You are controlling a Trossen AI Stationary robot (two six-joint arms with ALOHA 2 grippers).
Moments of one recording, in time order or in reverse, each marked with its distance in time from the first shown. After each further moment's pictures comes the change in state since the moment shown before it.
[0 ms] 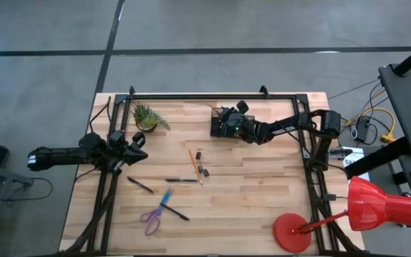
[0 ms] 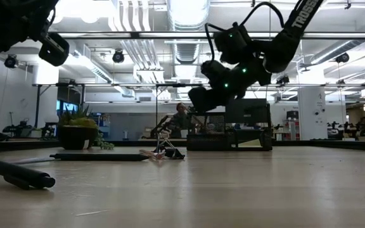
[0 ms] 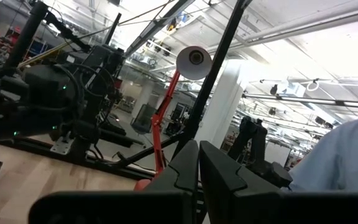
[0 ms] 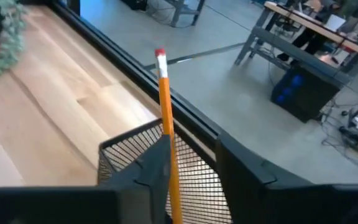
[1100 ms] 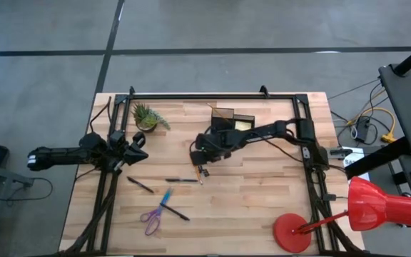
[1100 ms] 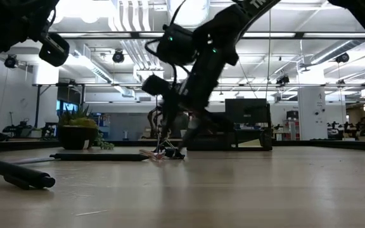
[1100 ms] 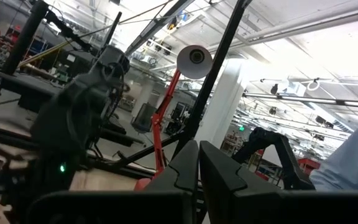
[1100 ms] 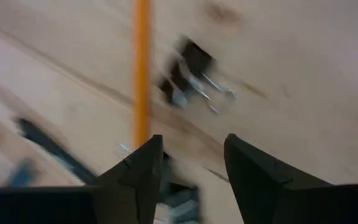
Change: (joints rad) left arm 0.000 0.006 0.000 0.000 0.000 0.000; right arm 0.188 0.277 0.610 -1.002 -0.758 1.227
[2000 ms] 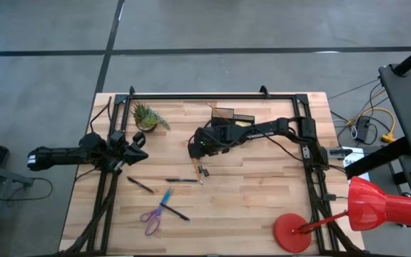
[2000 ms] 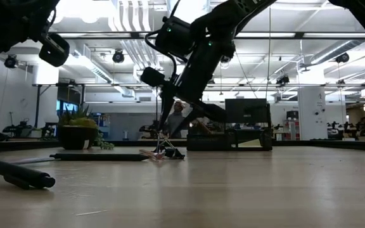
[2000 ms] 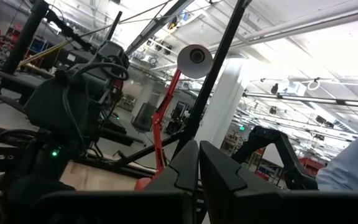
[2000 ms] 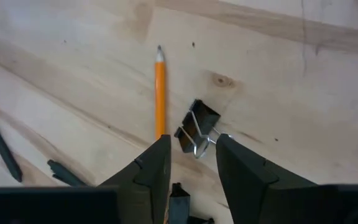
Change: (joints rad) left arm 0.000 0.000 0.000 -0.001 0.000 0.000; right arm -0.020 -0.018 0.038 -0.032 0.099 0.027
